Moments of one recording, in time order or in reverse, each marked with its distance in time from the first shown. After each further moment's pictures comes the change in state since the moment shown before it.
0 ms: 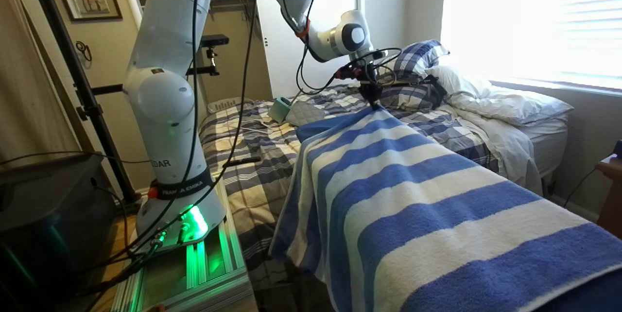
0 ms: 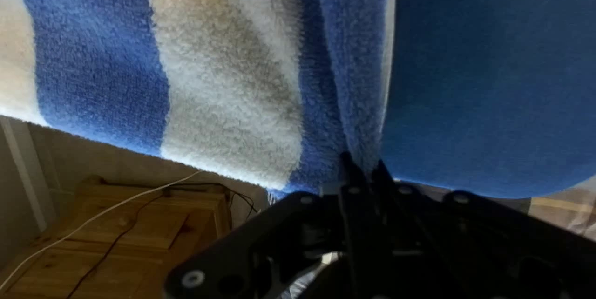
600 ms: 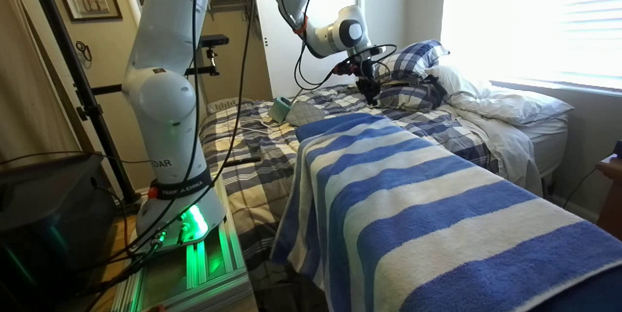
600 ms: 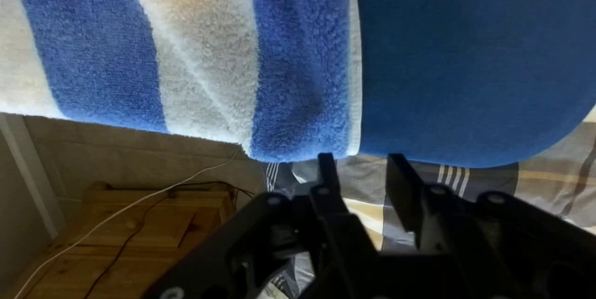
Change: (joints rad) arm 0.033 -0.020 -0.018 0.008 0.024 -0.009 0.065
